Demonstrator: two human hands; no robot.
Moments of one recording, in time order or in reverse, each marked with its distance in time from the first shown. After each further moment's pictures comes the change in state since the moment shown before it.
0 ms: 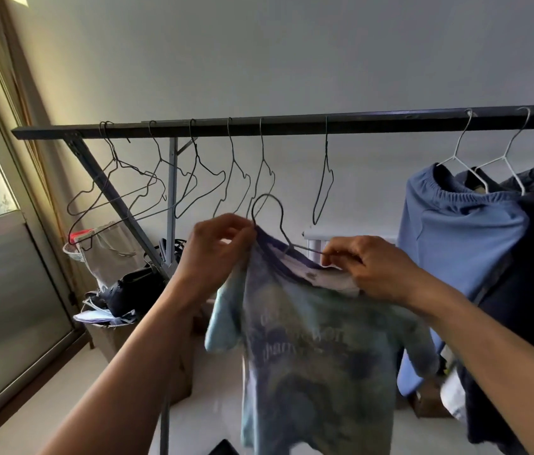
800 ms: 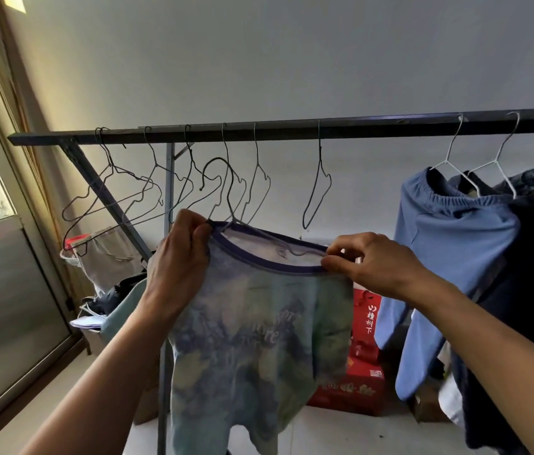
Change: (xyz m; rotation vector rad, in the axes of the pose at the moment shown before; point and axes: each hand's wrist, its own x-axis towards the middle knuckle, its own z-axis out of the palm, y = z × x) left_hand -0.001 -0.015 -0.019 0.386 0.200 0.043; right_hand 0.002 0.015 -0.009 -0.068 0.030 0.126
